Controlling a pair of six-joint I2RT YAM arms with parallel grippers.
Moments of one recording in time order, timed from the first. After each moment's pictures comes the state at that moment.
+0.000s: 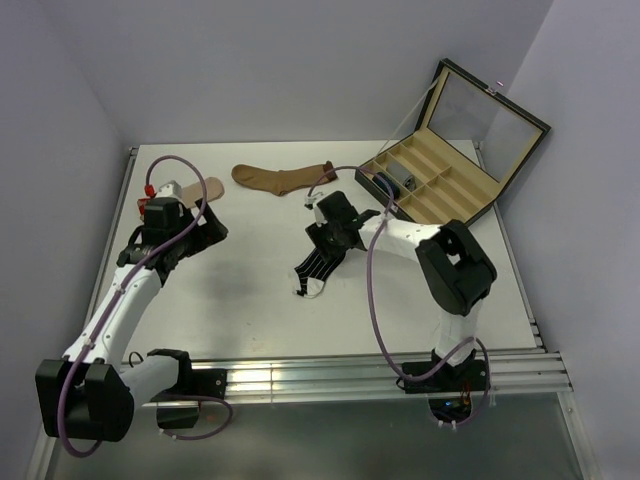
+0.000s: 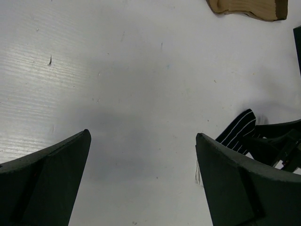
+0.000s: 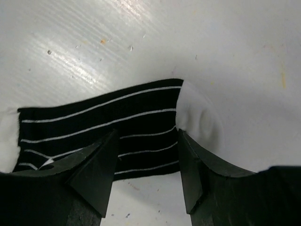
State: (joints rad) left arm -0.11 1.07 0.81 -0.41 0.04 -0.54; right arm 0.65 1.84 1.16 -0.29 0.00 0.04
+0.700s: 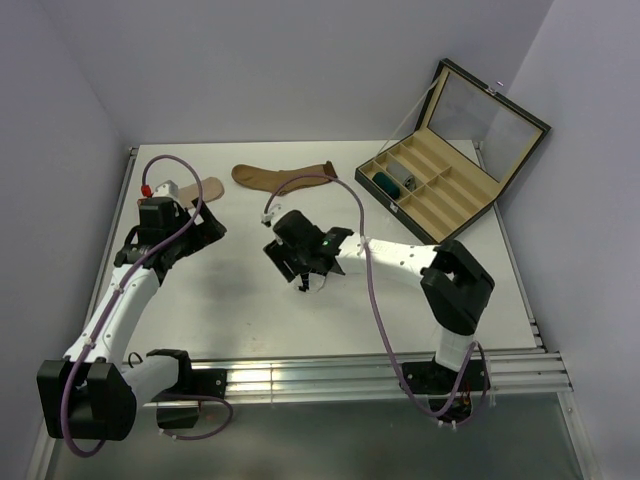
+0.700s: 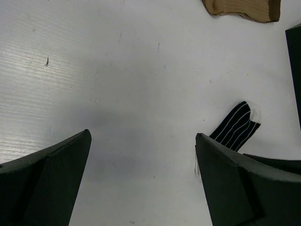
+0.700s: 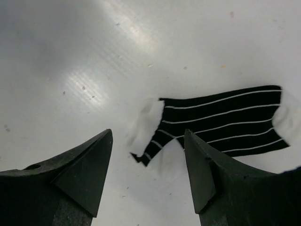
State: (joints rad) left arm -0.07 1.08 0.81 -0.40 0.09 -0.54; right arm 0.92 1.78 1.27 -0.35 0.14 0.13
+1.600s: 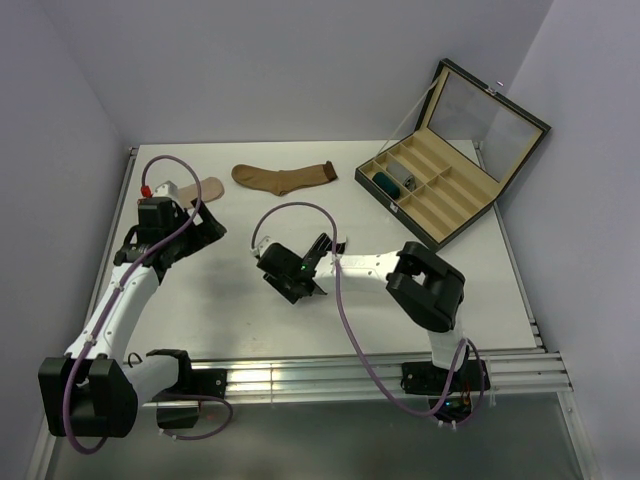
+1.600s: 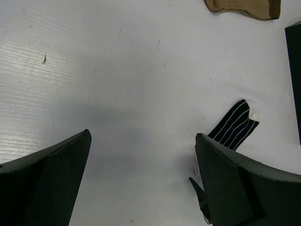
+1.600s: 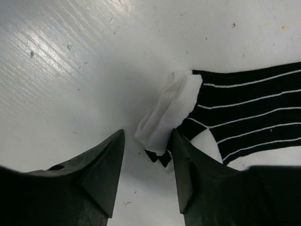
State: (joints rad) left arm -0.05 1.09 0.80 -0.40 0.12 -0.54; right arm 1.08 1.93 1.25 -0.40 0.29 0.14
